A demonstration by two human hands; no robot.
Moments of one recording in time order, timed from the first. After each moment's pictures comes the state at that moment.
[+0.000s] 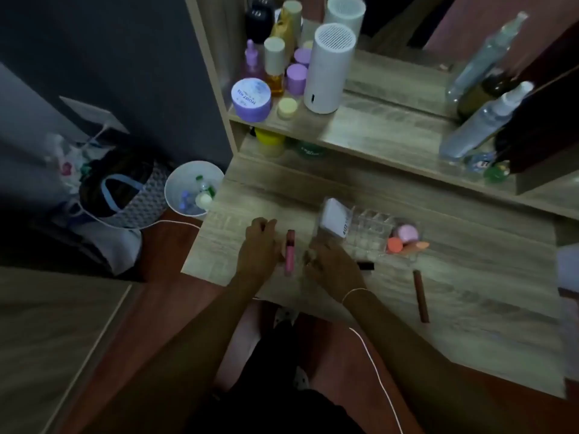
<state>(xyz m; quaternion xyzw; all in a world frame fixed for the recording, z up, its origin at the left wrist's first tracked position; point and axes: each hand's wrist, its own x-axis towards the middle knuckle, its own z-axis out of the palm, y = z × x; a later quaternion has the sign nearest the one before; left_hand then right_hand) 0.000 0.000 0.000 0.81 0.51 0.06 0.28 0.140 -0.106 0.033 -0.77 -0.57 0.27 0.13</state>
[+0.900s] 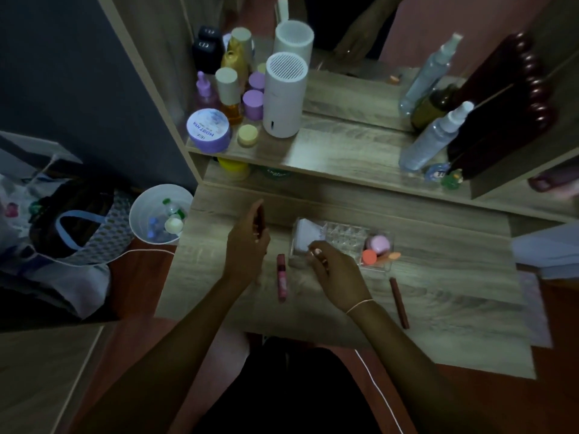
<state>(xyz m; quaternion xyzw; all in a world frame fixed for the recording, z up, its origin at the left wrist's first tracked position) 0.048 0.041 0.045 0.76 0.45 0.25 0.39 0.177 -0.104 0.070 -0.80 -0.47 0.24 0.28</state>
